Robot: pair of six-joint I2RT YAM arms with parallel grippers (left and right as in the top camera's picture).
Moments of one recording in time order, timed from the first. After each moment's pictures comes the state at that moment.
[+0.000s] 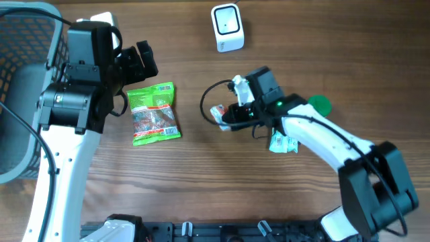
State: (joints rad) left arm -0.14 1.33 1.50 -0.91 -0.08 -0.34; right arm 0.48 1.72 1.01 -0.37 -0.53 0.27
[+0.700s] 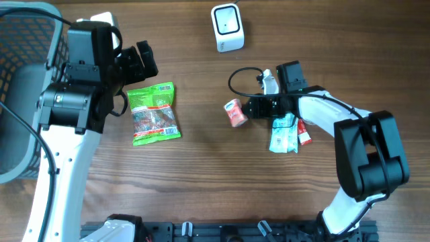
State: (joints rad) left arm -0.14 1.33 1.50 -0.91 -0.08 -0.34; right arm 0.24 1.90 1.01 -0.32 -0.55 0.26
